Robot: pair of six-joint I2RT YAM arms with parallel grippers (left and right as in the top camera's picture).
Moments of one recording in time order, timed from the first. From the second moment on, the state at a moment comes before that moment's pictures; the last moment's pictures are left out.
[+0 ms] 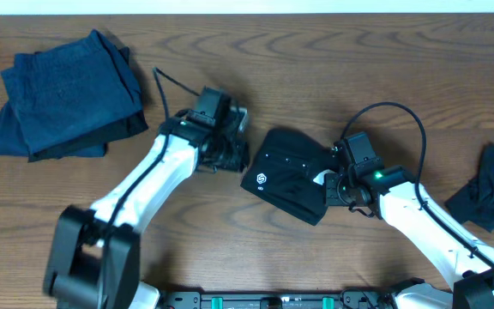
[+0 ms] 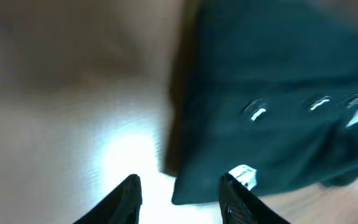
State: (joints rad) left arm -0.40 1.63 1.10 -0.64 0.33 -0.17; right arm 0.37 1.41 0.72 -0.61 -0.04 0.40
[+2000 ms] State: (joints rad) left arm -0.59 1.89 1.12 -0.51 0.26 -0.17; right arm 0.23 1.40 0.67 -0.51 -0.02 0.24
